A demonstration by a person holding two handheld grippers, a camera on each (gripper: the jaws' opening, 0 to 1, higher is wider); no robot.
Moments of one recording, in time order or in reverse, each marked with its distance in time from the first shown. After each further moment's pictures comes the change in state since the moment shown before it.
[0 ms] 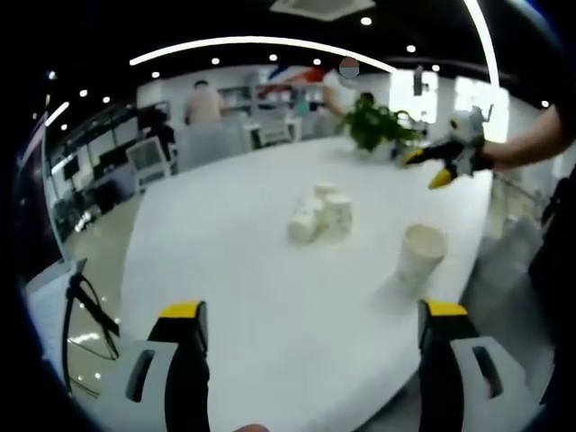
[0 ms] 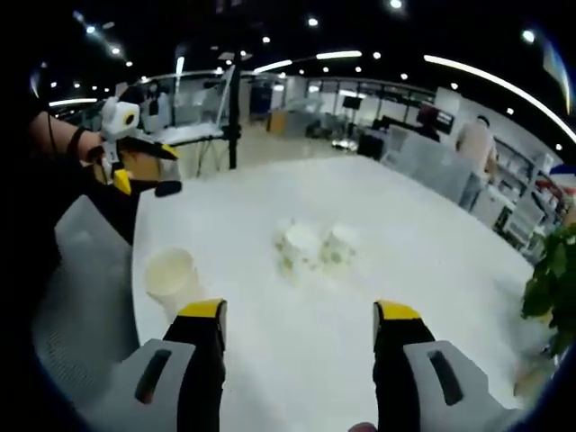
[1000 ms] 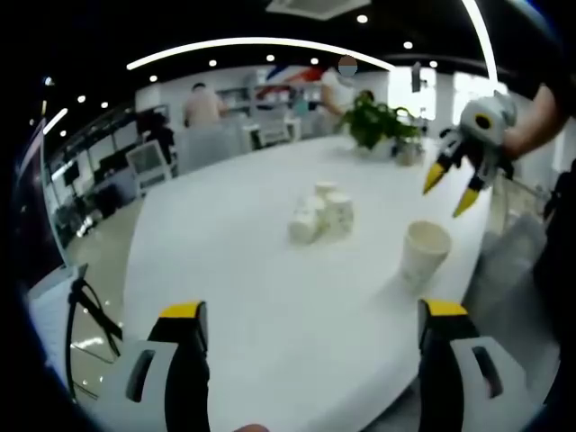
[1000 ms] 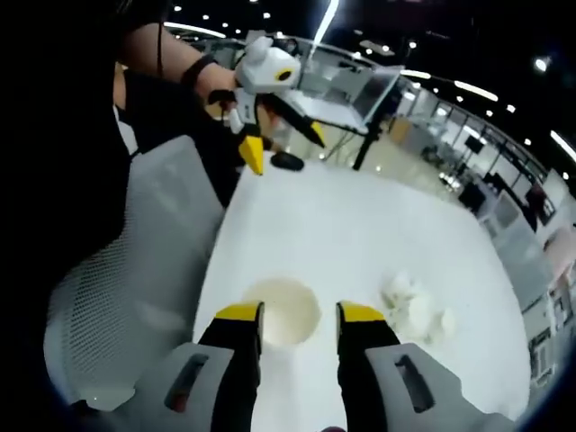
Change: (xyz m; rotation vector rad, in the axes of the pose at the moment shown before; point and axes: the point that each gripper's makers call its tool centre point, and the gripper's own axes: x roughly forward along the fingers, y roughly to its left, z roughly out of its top) left arm 0.001 0.001 0.002 0.022 -0.003 0.011; right arm 0.019 0.128 0.037 -0.408 0.033 0.344
